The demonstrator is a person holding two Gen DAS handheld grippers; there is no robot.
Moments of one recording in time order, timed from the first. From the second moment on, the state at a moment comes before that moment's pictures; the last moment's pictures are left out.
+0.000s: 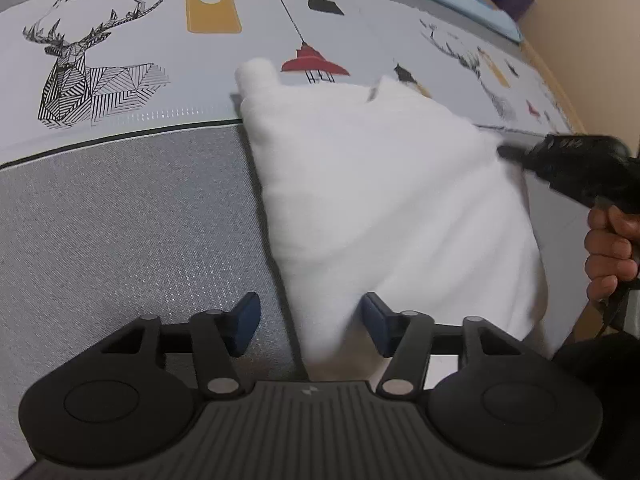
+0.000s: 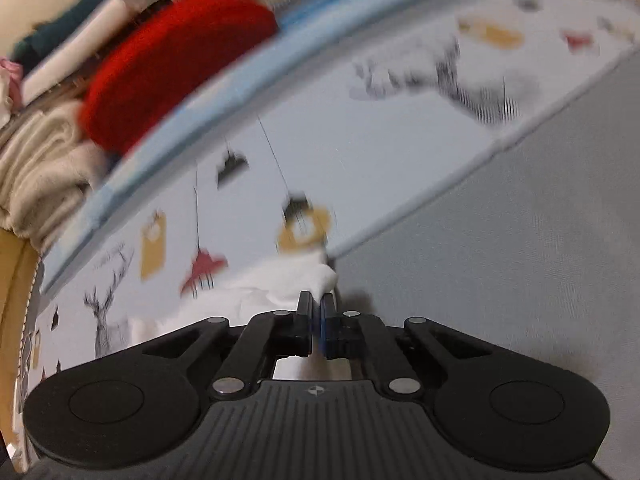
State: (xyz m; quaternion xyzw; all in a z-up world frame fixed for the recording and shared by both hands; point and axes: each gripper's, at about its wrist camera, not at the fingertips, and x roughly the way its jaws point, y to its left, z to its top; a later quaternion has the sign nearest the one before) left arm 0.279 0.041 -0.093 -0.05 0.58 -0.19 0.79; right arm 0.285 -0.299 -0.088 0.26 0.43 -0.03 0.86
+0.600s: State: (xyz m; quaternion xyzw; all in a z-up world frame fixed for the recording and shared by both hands) left arm 0.302 0.060 -0.094 -0.18 0.56 -0.15 0.79; right arm 0.268 -0.286 -0.110 0.21 0.57 0.06 0.79
